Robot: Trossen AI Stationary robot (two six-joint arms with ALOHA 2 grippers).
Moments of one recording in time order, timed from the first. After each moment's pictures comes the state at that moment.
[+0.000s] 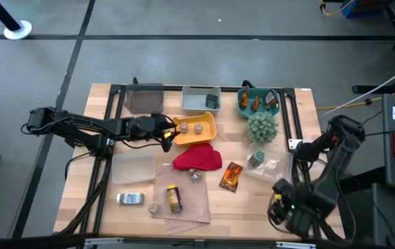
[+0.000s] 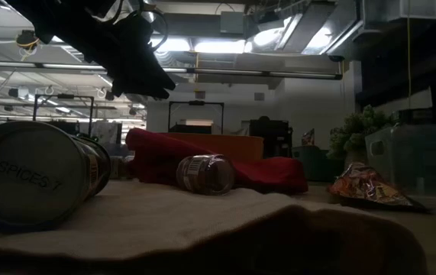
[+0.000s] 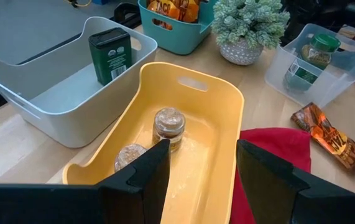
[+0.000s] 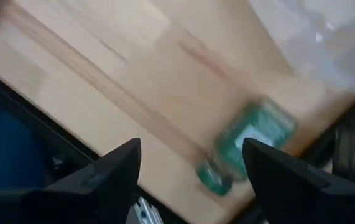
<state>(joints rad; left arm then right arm) 0.05 1.14 0.57 0.09 -0.33 -0.33 1.06 1.53 1.27 -1.22 0.13 1.99</state>
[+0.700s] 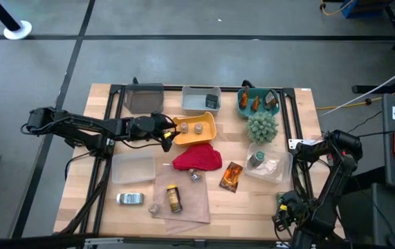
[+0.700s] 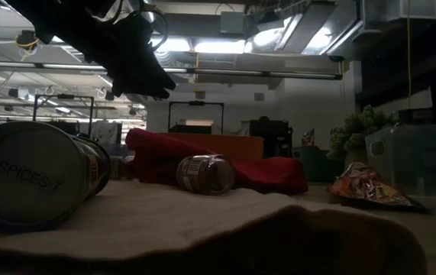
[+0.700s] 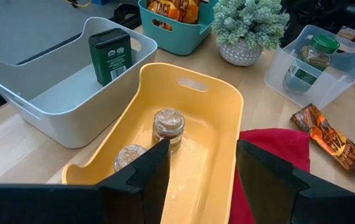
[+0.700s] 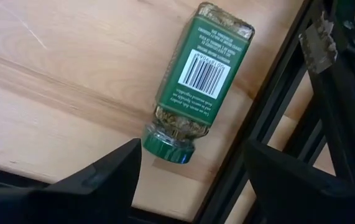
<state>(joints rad) 0.05 1.14 0.57 0.09 -0.33 -0.33 1.19 1.74 1.27 -1.21 -0.05 2.34</state>
